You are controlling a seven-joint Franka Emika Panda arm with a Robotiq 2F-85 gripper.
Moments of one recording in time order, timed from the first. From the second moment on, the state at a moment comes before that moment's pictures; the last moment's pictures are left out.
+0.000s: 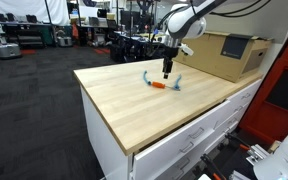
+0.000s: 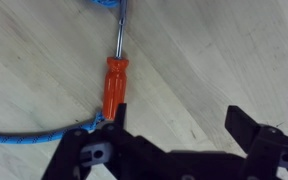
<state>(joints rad) 0.03 0.18 0.02 -2.08 0.02 2.32 -0.88</state>
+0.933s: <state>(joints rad) 0.00 0.27 0.02 -2.00 0.02 2.31 -0.88</state>
